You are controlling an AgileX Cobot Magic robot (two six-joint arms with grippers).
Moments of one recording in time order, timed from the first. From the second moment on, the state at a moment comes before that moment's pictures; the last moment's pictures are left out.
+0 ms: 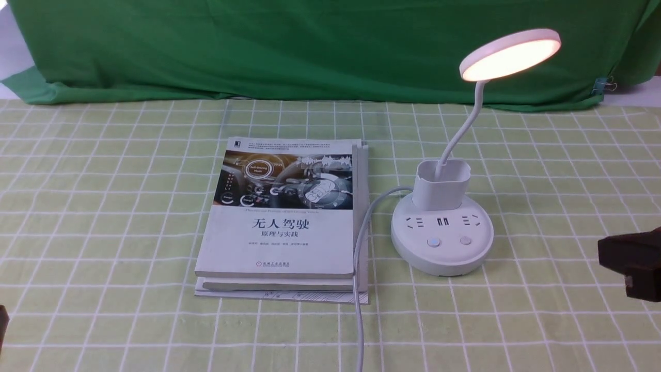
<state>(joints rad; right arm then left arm) 0.32 0.85 -0.75 0.20 0.70 -0.07 0.06 0.00 0.01 -0.01 0.13 0.24</state>
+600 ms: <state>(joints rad) 0.05 0.09 -0.01 0.20 0.15 -0.23 0.06 0.00 0.01 -0.01 0.13 0.24</state>
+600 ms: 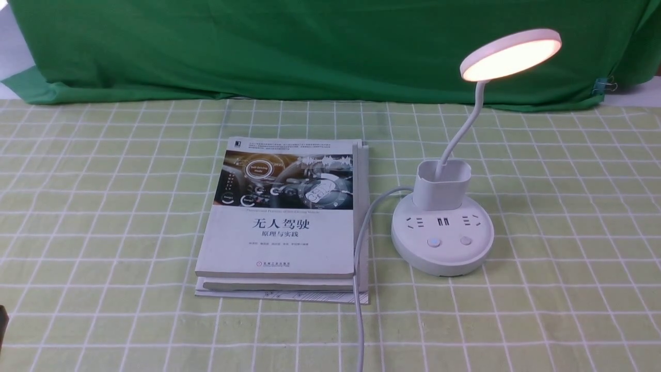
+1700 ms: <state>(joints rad) 0.02 0.00 0.01 0.19 0.26 -0.25 0.06 0.00 0.01 -0.01 0.13 0.24</state>
